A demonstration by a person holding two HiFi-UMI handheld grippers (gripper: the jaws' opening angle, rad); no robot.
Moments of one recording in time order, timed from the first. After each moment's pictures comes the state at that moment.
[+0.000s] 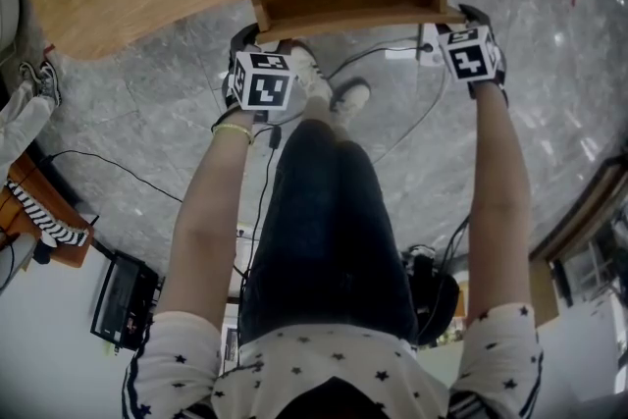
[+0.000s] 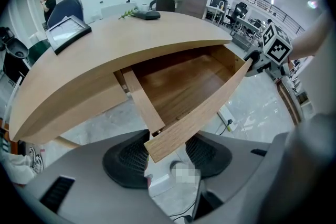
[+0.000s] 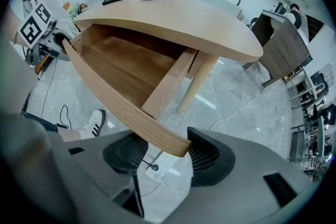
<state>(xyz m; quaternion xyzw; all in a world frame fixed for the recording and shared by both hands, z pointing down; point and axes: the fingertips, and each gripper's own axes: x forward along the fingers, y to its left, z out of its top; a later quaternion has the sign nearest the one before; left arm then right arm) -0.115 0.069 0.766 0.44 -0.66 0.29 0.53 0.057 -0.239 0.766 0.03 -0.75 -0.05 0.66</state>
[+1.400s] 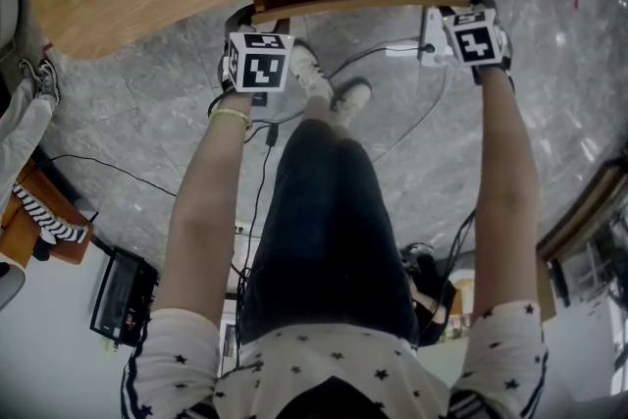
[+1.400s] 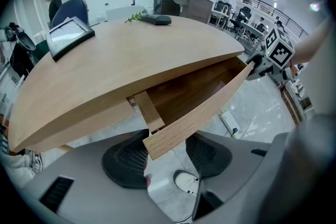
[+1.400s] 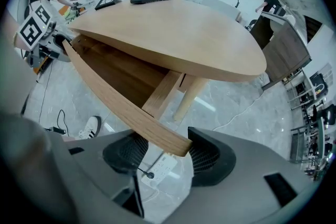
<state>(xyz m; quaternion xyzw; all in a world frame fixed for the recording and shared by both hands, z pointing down) -0.152 0.049 0.767 0.43 -0.68 0.28 0.53 0.021 -0.257 0.767 0.03 -0.76 -0.05 0.65</state>
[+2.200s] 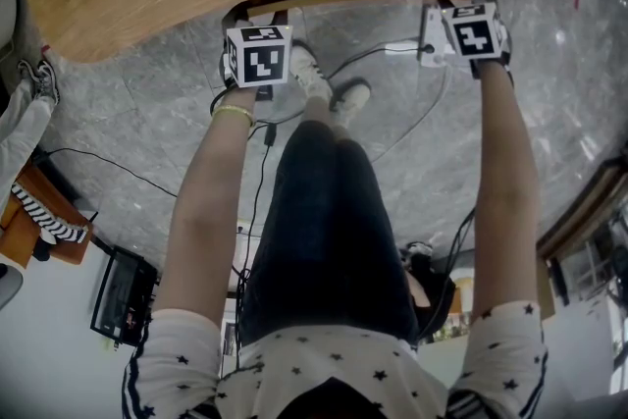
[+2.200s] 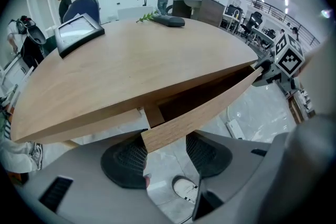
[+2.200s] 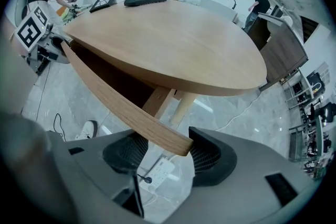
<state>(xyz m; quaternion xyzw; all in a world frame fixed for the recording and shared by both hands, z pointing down) -0.169 0.042 0.769 0.39 -0.71 0.26 0.53 0.003 -0.268 0.767 0.05 -0.77 -0.05 0.64</state>
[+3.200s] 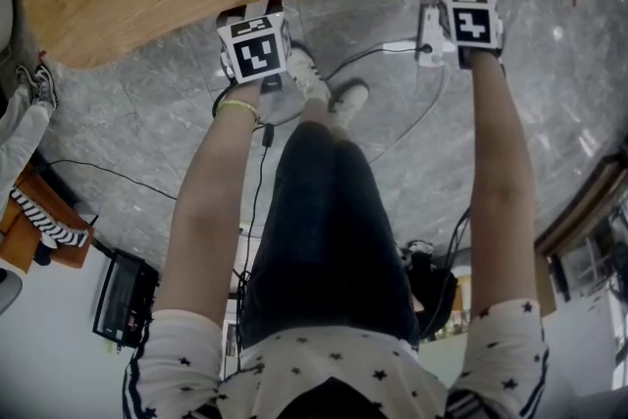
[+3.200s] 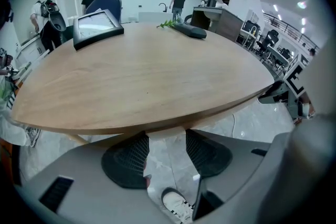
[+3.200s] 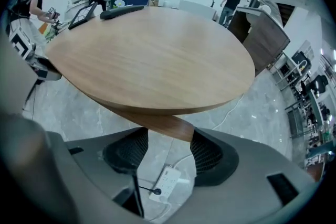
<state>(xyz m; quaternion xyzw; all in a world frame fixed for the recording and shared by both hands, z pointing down) -0.192 0.032 0.769 0.33 -0.75 0.18 0.54 -0.020 -0.283 0.765 0.13 -0.78 0.00 0.61</state>
